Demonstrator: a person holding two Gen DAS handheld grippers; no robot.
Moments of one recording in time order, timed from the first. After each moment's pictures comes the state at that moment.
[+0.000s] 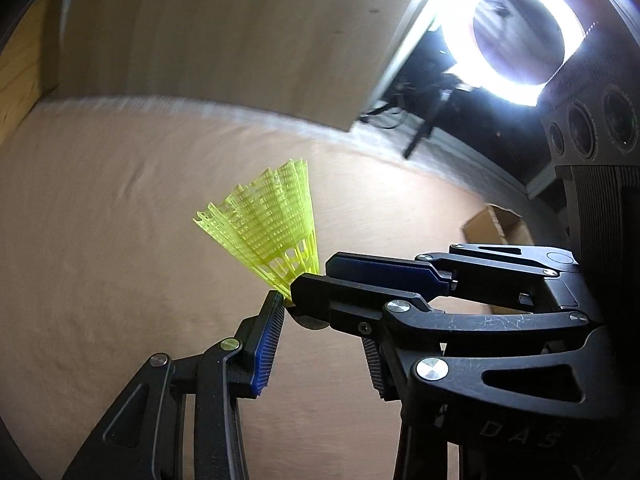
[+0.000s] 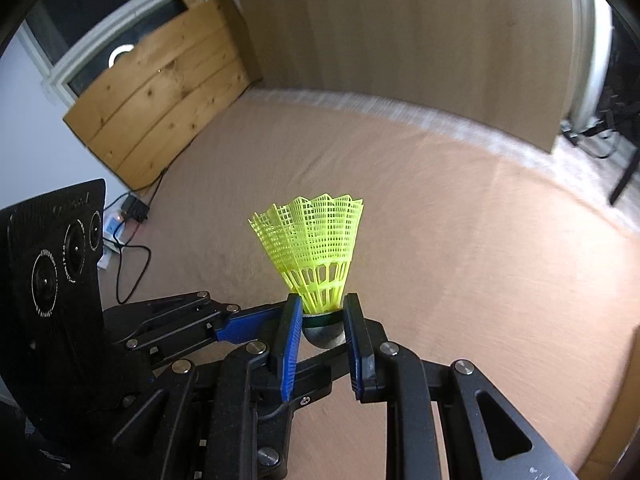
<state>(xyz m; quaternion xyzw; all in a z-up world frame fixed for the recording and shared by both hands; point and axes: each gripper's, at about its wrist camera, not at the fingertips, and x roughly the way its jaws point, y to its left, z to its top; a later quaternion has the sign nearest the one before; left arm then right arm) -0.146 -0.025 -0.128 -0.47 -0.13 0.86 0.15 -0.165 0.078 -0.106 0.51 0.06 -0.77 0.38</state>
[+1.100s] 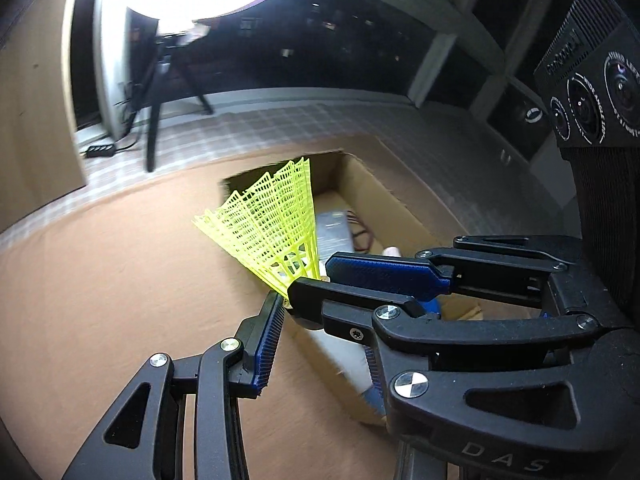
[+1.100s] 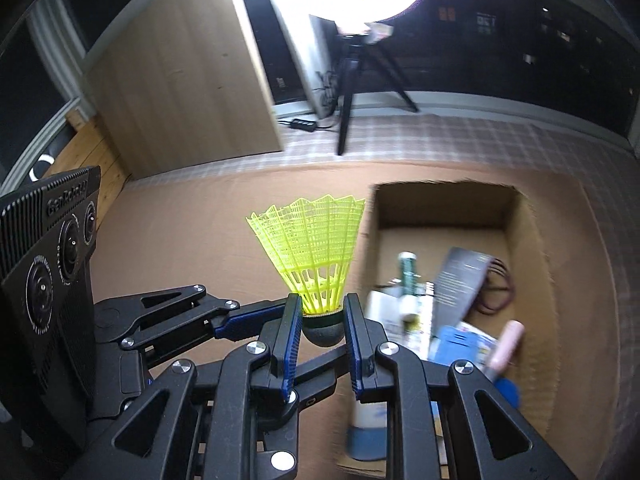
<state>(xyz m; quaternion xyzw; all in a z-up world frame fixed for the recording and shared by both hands) -0.143 0.304 -0.090 -0.46 0.03 0.82 0.34 -0.152 0.372 -0.076 0.48 -0.04 -0.85 0.19</state>
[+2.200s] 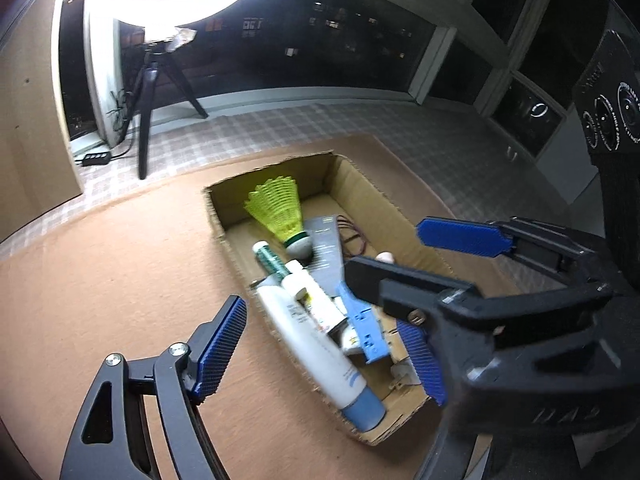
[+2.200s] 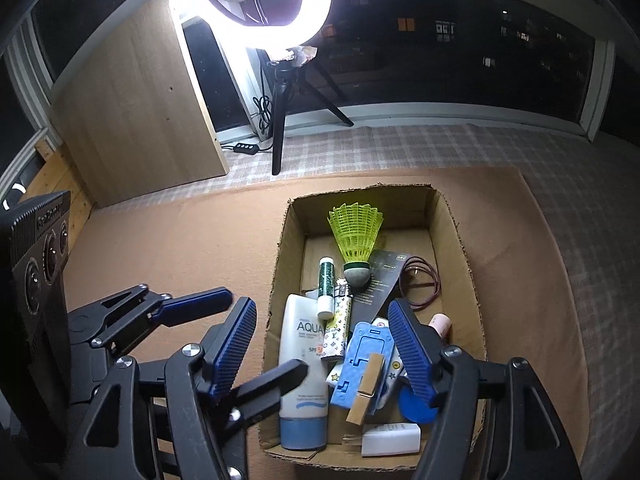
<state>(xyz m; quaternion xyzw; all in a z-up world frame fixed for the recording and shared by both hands) -0.141 0.317 -0.088 -0.45 0.04 0.83 0.32 -0.143 0.423 -0.065 0.46 -0.05 -0.88 0.12</state>
